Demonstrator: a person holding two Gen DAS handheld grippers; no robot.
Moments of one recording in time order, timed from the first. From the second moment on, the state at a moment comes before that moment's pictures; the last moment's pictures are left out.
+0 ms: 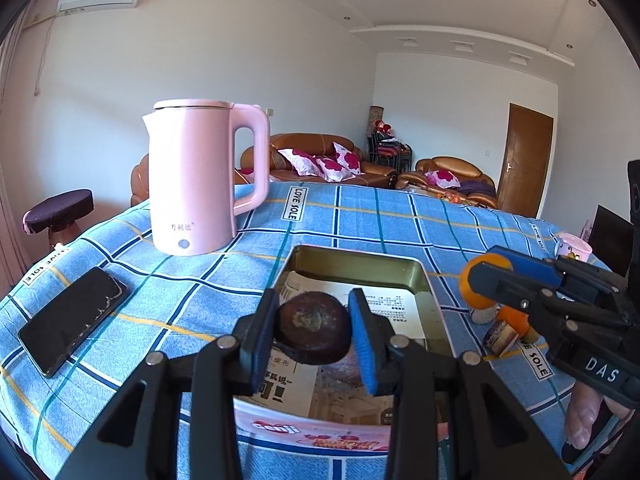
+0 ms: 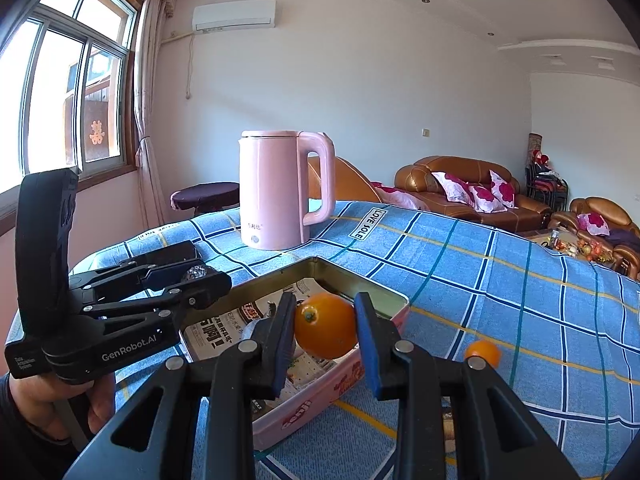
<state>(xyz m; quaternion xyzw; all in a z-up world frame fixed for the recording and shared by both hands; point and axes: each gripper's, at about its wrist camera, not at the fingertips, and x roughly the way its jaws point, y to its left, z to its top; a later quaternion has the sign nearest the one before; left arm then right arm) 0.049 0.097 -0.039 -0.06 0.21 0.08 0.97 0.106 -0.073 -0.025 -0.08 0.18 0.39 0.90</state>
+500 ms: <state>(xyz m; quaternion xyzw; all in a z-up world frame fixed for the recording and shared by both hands) 0.056 0.108 -0.048 -0.07 0.24 0.09 0.96 0.119 -0.047 -0.035 -0.08 0.20 0.39 0.89</state>
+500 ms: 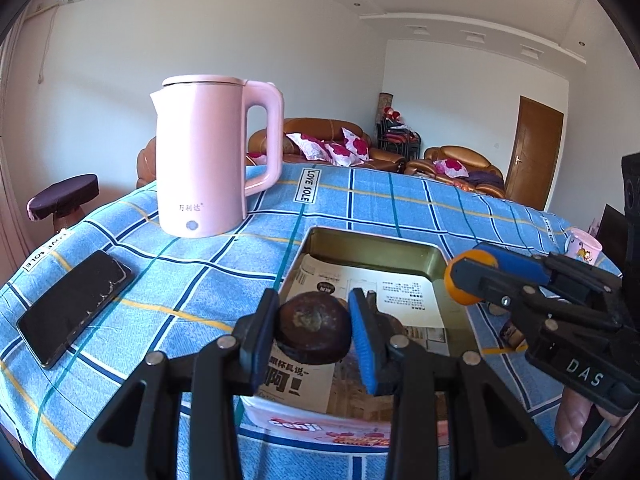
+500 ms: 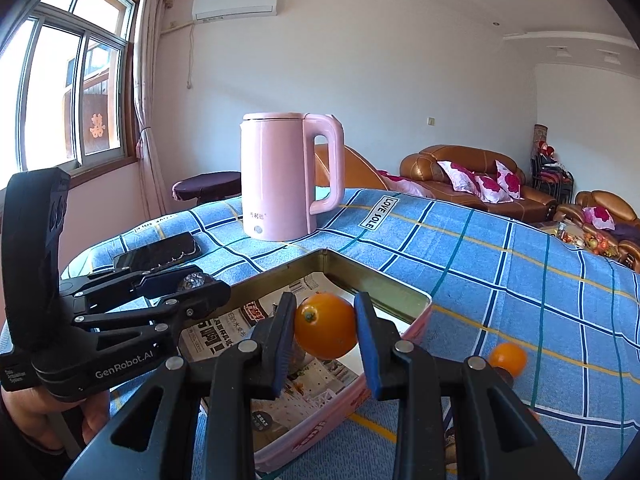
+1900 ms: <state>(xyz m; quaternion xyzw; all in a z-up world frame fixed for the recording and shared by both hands) 0.078 0.103 -0.068 -0.06 0.29 0.07 0.95 0.145 -0.022 -0.057 -0.10 0.28 0.38 0.88</state>
